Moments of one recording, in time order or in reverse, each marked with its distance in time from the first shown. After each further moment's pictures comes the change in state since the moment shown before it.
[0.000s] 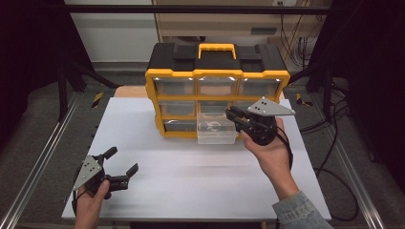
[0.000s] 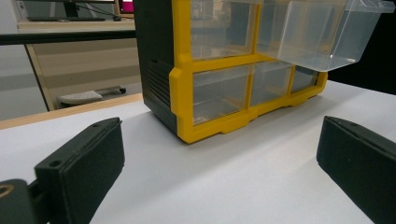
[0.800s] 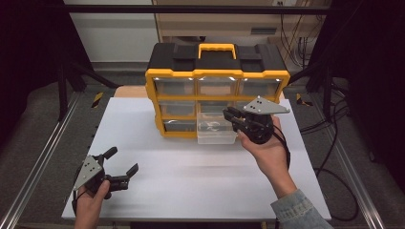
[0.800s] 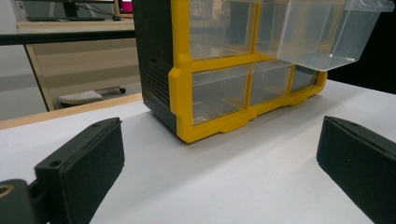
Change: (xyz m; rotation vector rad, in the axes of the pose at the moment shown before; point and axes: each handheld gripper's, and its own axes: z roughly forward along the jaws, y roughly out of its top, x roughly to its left) left arm 0.000 0.000 0.000 0.002 -0.001 0.002; right arm 0.002 0.001 0.008 0.033 0.005 -0.007
